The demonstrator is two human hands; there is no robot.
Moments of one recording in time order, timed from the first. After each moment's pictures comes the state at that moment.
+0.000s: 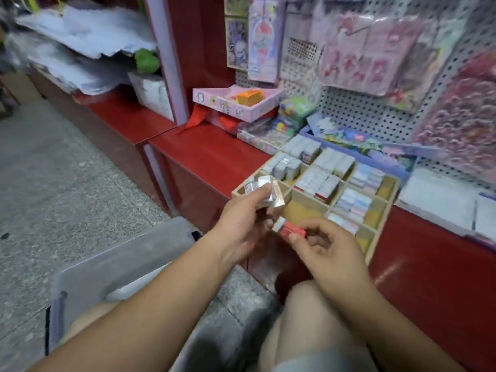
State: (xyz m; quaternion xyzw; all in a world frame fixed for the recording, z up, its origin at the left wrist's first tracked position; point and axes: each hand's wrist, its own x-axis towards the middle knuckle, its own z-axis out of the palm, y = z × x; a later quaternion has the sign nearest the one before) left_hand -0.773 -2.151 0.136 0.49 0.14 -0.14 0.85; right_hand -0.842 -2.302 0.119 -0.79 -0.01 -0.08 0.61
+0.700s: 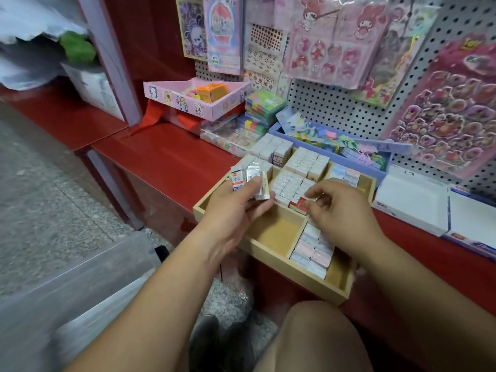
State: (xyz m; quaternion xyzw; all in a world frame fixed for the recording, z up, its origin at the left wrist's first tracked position) left_hand -0.711 -2.190 0.132 0.44 0.09 -0.15 0.88; right_hand -0.741 -2.387 0.138 -0.94 0.00 -0.13 0.31
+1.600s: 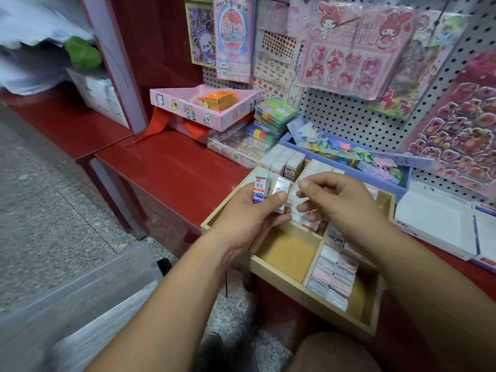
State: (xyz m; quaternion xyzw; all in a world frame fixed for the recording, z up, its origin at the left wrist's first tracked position) left_hand -0.676 -2.189 0.122 0.53 -0.04 -0.18 0.83; right_hand -0.703 -2.357 0.165 -0.77 0.06 0.00 0.64
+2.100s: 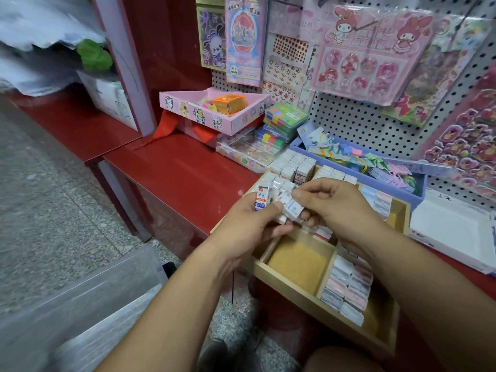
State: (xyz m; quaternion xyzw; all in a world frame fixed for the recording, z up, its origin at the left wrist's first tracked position) left_hand -0.675 -2.170 0.122 0.54 -0.03 -0.21 0.81; right_hand -0.676 -2.340 0.154 -0.74 0.07 0.05 0.67
